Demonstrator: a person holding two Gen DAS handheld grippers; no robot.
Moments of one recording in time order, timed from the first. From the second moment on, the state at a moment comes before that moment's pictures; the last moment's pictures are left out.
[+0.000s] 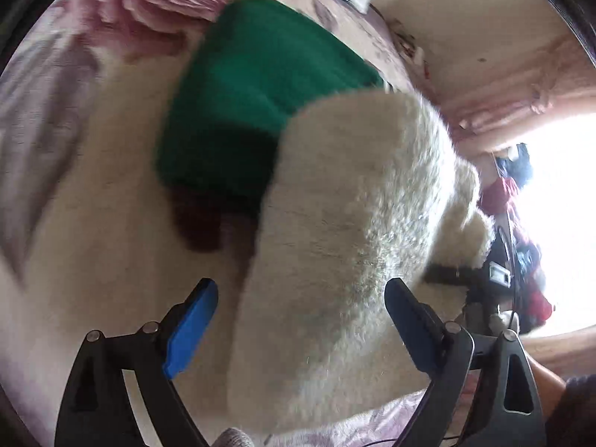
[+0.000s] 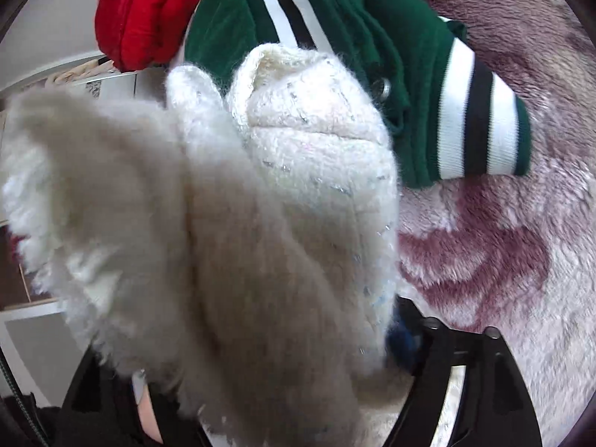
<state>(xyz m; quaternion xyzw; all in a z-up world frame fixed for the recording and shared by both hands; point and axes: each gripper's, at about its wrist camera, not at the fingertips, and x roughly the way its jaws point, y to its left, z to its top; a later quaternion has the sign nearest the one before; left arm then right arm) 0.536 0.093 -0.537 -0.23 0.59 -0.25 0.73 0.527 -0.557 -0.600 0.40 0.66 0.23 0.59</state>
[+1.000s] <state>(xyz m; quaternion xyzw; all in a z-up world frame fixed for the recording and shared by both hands) 0.705 0.063 -0.446 -0.12 0.57 -0.18 0.79 0.693 -0.517 -0.540 0.52 0.62 0.26 0.52</state>
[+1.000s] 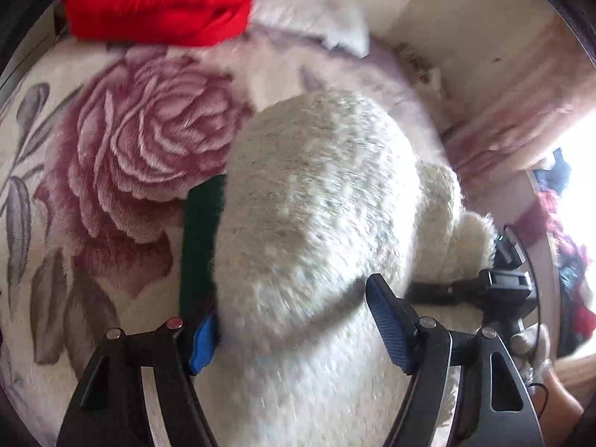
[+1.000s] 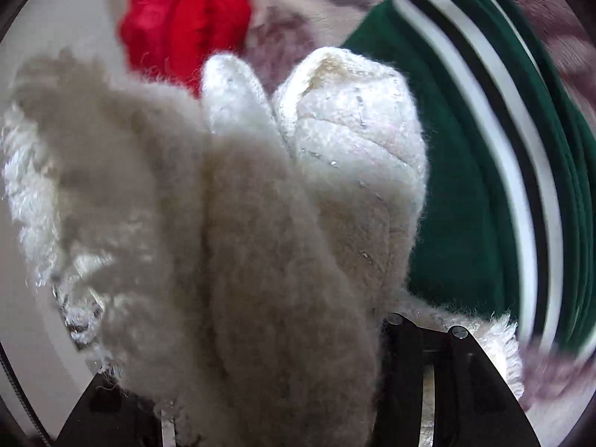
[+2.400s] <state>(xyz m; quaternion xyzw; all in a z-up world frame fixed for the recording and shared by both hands) 0.408 0.058 -0.174 0.00 0.43 -0.05 0.90 0.381 -0.459 -0.100 -0.01 0.49 -0.13 0.86</state>
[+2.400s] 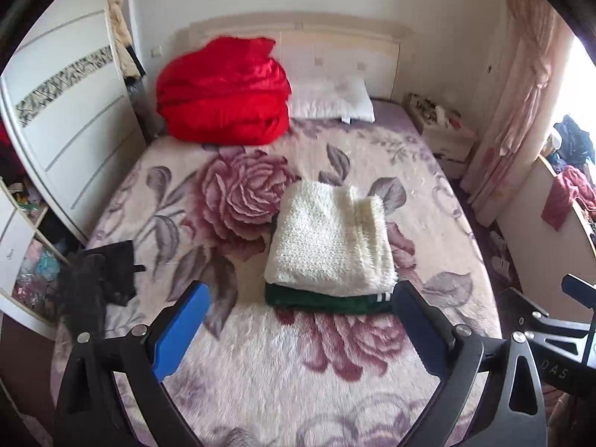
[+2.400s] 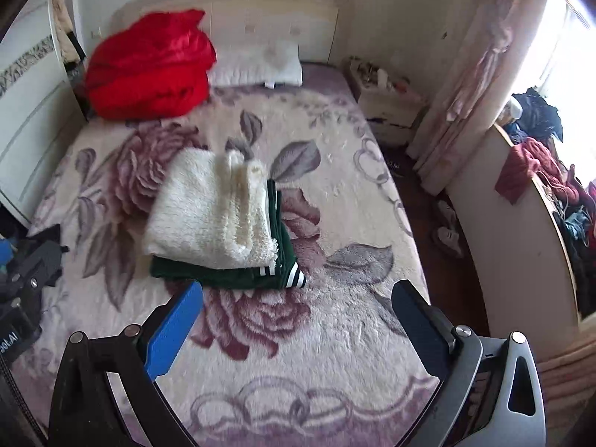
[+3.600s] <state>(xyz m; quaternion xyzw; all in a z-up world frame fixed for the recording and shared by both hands) 0.197 0.085 -0.013 -0.01 0.35 -0.02 0.94 0.125 -0.416 0.160 -0.03 0.38 -0.12 0.92</state>
